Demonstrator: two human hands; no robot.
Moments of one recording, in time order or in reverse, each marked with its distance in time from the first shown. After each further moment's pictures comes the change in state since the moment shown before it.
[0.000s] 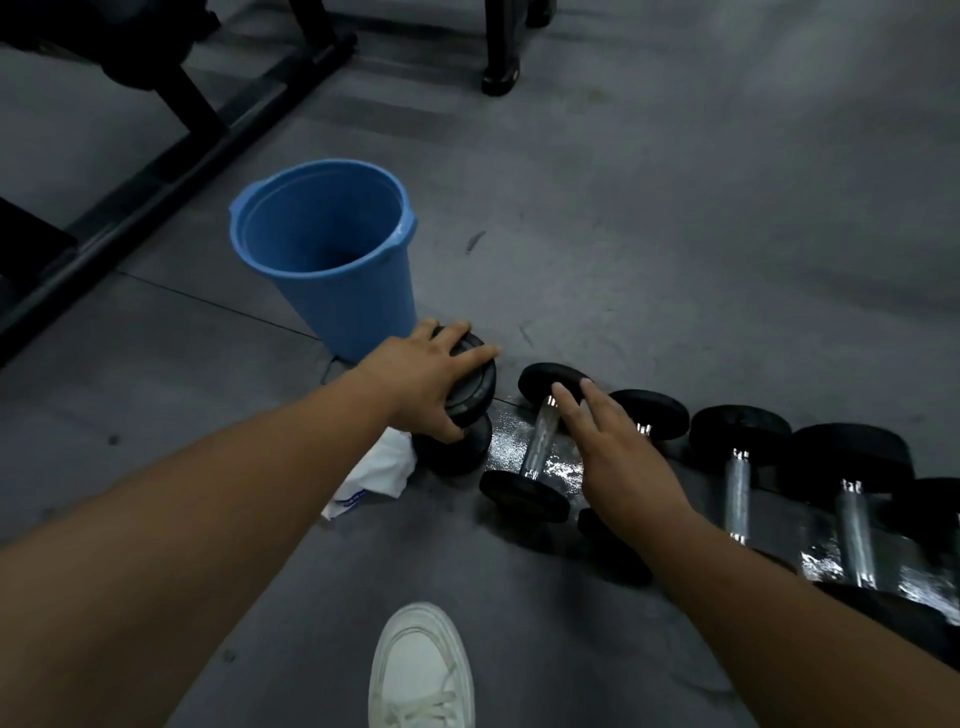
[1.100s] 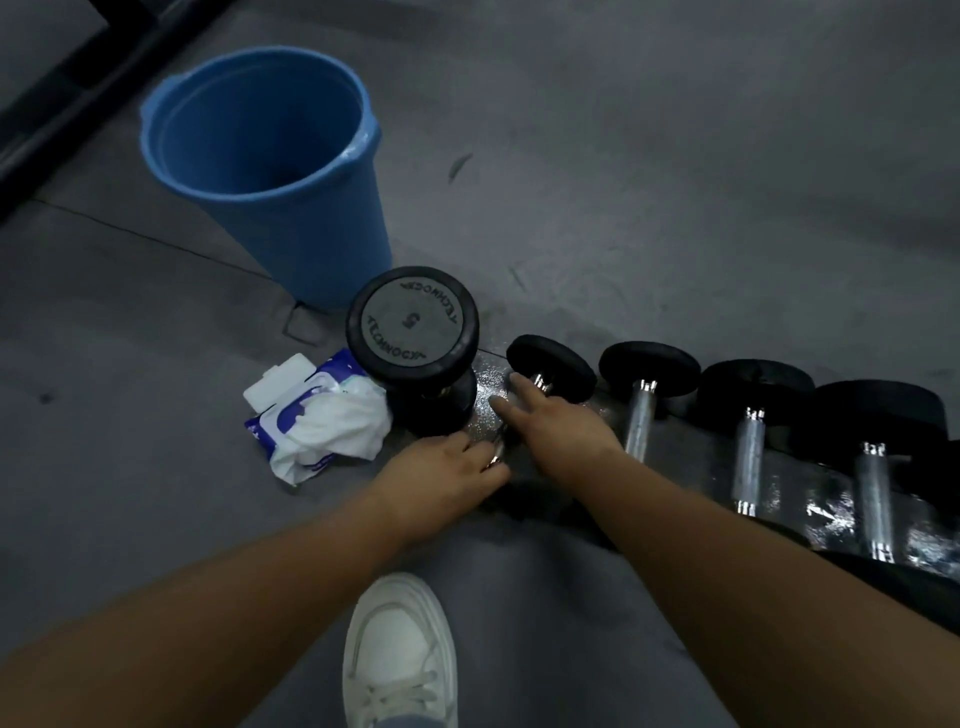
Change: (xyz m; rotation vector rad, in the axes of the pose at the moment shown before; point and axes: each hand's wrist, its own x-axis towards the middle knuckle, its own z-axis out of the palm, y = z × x) left_hand -0.035 0.092 0.113 -0.016 0.260 0.391; right_hand 0.049 0.002 0.071 -0.235 -0.375 -0.167
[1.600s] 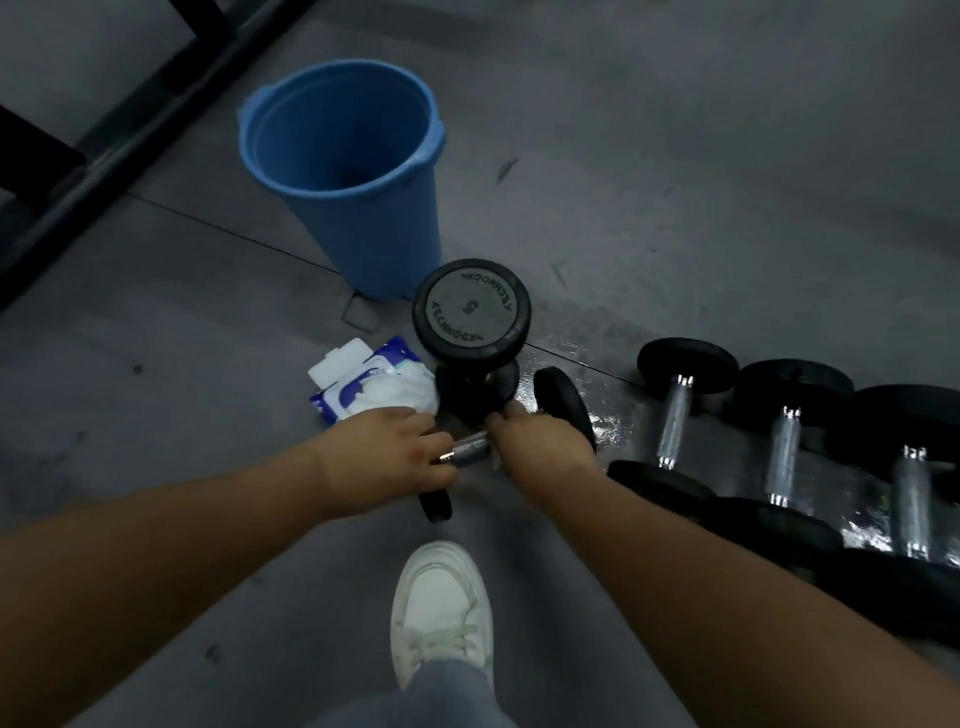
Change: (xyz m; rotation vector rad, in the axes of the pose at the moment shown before) left_hand -0.088 -0.047 -0.051 0.077 -0.080 0.176; right_hand -0.020 -0.085 -0.023 0.087 -0.052 -0.005
